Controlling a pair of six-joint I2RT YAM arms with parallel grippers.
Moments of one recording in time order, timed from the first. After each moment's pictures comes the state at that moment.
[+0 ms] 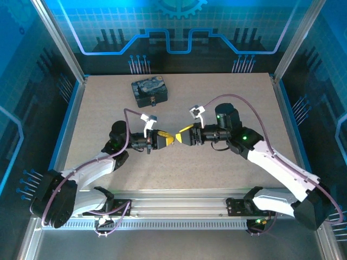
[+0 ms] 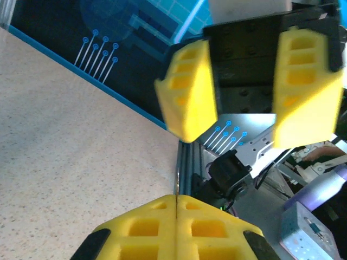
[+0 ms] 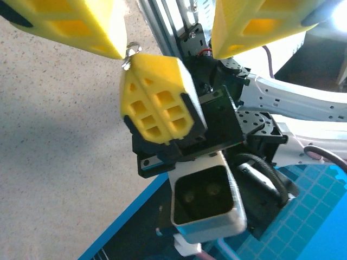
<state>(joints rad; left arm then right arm) -0.43 1.19 0.49 0.71 1.00 -0.58 0.63 1.15 0.96 -0.25 -0.70 0.45</state>
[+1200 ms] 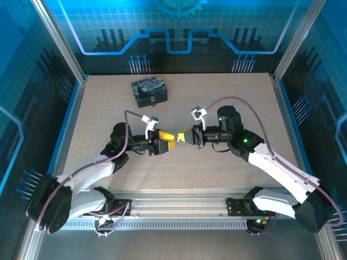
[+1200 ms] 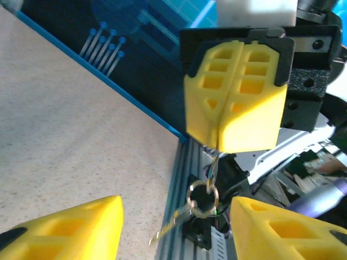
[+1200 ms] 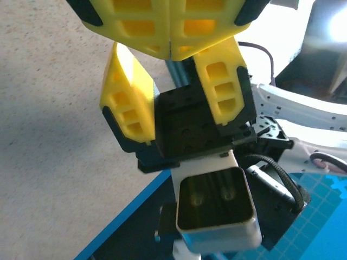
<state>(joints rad) -0.48 1.11 0.49 0.58 0.88 -0.59 0.62 1.10 0.91 -0.20 -0.69 0.38</state>
